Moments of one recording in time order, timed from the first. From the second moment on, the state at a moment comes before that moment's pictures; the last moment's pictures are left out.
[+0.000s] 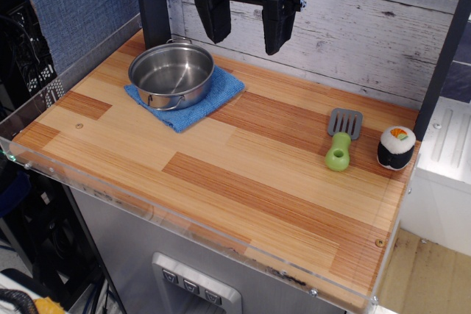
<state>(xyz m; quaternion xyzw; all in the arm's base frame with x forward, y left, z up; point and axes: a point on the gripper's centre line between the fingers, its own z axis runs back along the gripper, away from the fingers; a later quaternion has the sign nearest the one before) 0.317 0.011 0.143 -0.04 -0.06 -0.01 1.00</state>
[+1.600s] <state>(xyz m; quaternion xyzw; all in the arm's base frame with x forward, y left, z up) 0.361 -0.068 0.009 0.00 0.04 -0.11 0.99</state>
